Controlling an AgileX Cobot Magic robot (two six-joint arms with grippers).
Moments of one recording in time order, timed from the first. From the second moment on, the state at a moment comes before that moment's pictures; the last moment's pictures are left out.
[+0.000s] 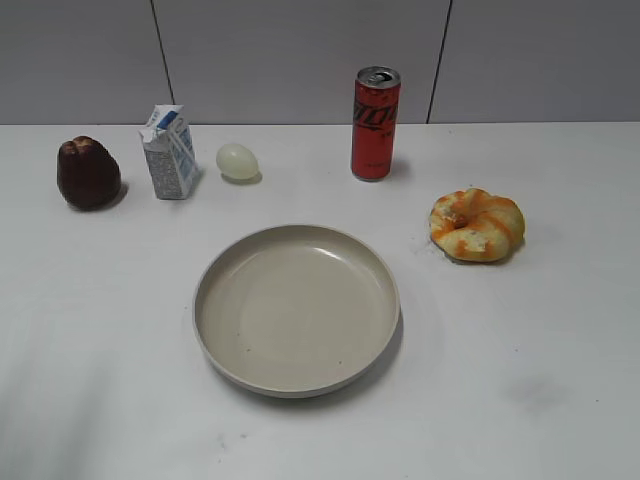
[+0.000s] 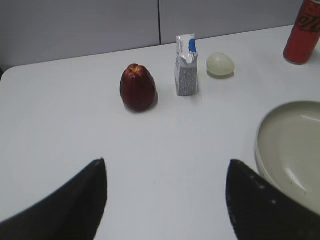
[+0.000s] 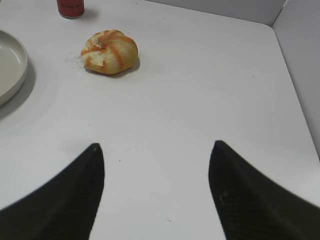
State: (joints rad) left arm -0.22 0.88 -0.78 -0.07 0.56 0.08; right arm 0.02 -0.01 -0.42 0.10 0.94 -0.19
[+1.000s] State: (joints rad) left arm -0.30 2.10 -1.84 -0.07 0.75 0.09; right arm 0.02 -0.01 -0.42 0.10 0.94 -0.19
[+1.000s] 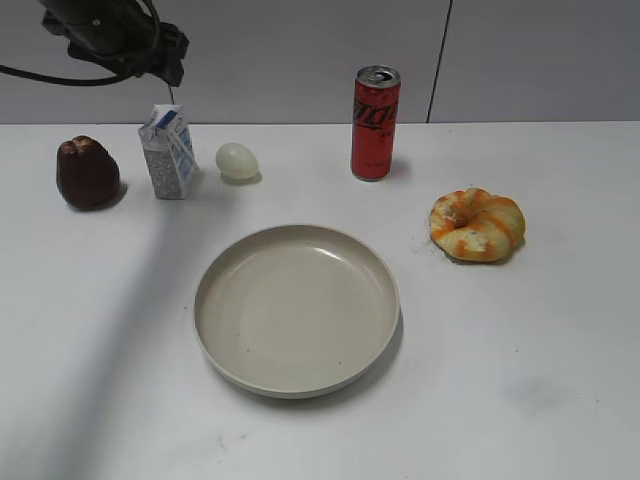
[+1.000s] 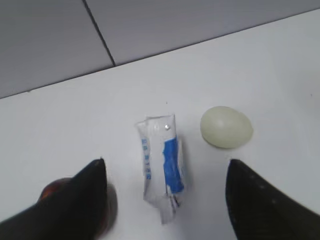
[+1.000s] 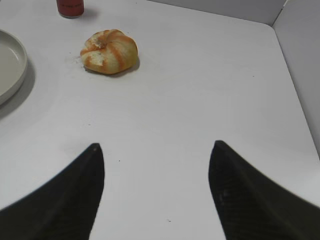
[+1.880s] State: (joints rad) left arm -0.29 2.32 -1.90 -0.06 0.76 0.02; right arm 0.02 -0.01 -0.42 0.10 0.94 -0.19
